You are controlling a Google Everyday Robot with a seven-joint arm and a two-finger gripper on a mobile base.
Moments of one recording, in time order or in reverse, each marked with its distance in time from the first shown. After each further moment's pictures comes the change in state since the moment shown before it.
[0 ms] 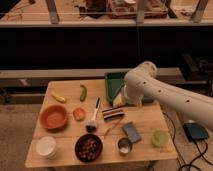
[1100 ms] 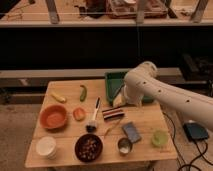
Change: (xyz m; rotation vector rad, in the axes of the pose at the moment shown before) arm 0.000 0.000 0.000 0.000 0.000 0.000
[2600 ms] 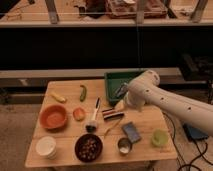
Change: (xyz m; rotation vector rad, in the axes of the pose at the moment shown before) arm -0.017 0.013 0.046 0.008 -0.015 -0.070
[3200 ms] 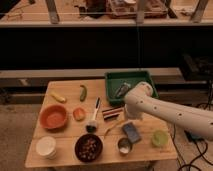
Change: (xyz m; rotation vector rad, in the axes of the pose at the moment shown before) arm -0.039 0.018 0.056 -0.066 -0.074 -0.075
